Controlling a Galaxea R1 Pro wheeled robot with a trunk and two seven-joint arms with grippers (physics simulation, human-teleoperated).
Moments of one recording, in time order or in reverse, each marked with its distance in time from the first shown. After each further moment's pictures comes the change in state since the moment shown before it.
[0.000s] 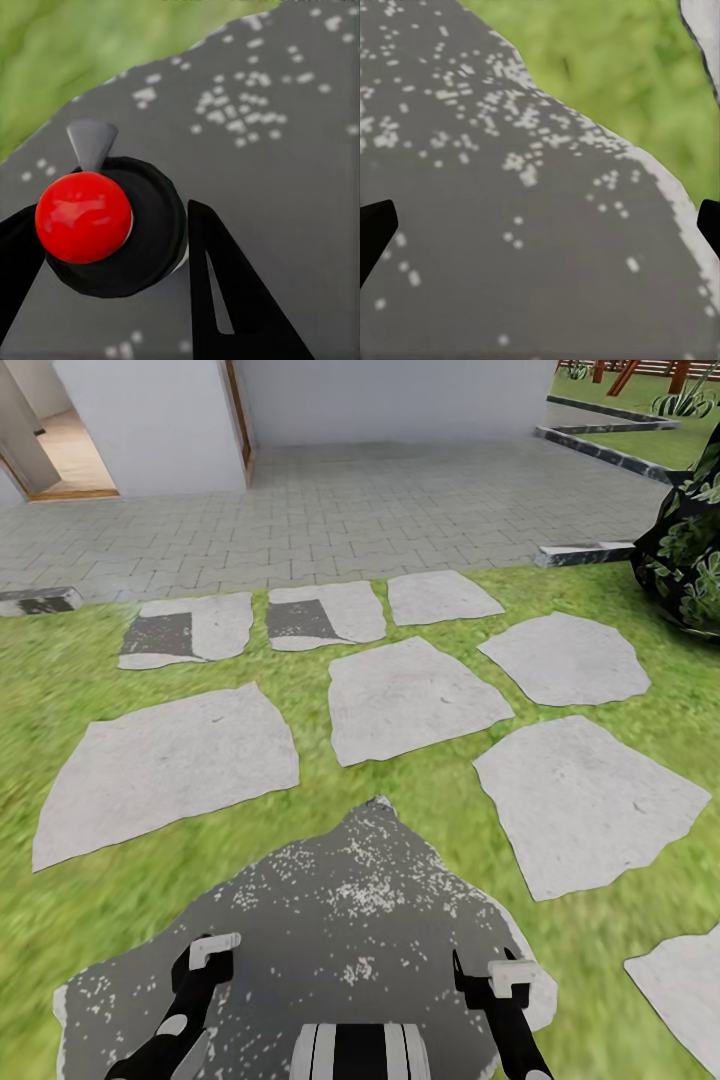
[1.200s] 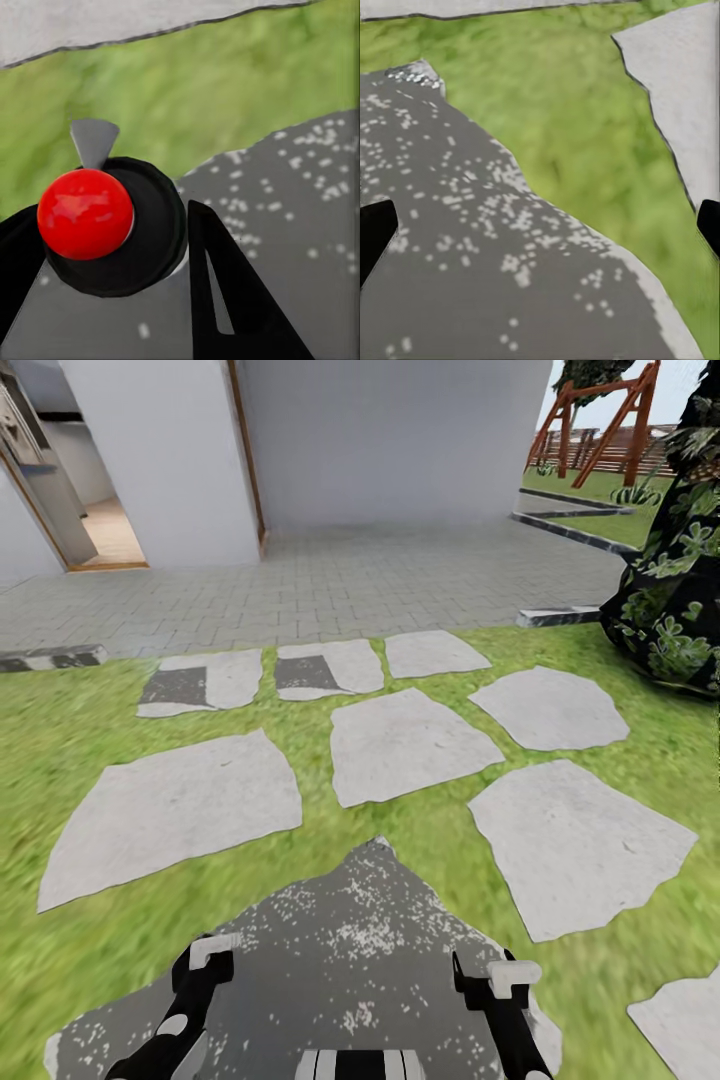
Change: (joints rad) left arm 0.000 0.000 -0.002 0.000 -0.002 0.002 0.000; right arm 0.001 0.000 0.001 0.003 0.001 0.000 0.000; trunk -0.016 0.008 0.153
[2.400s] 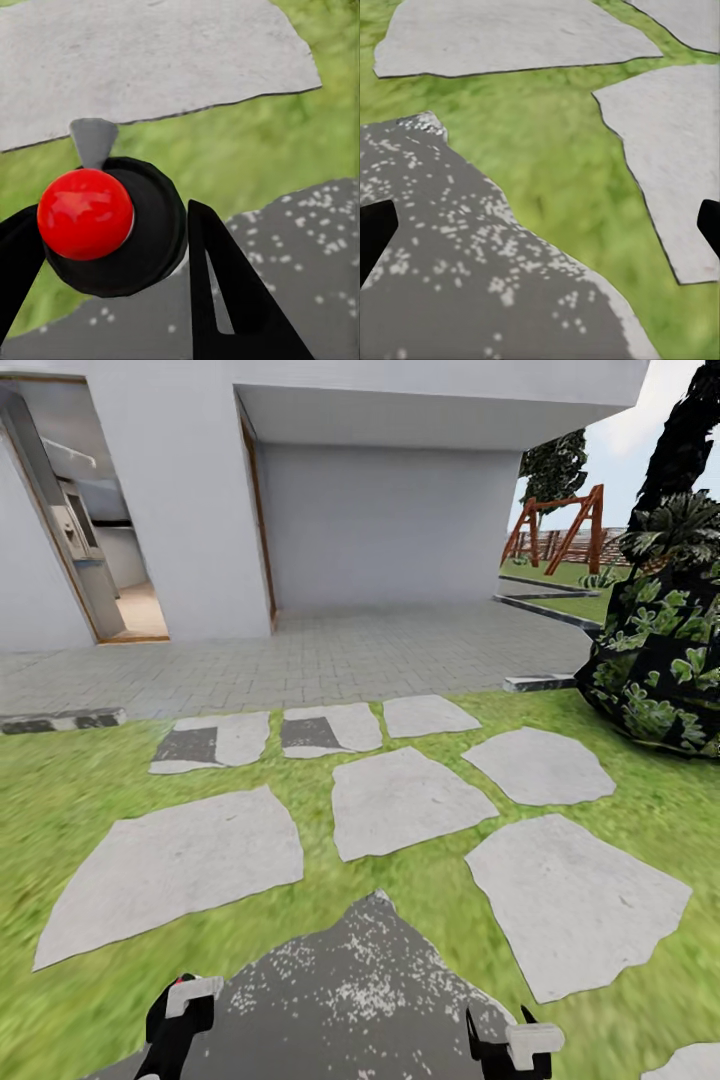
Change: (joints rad) left arm 0.163 0.029 -0.001 -0.114 -0.002 -0.003 -0.002; right arm 0.095 -0.031 -0.002 0.113 0.001 -0.148 0.001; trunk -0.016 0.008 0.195
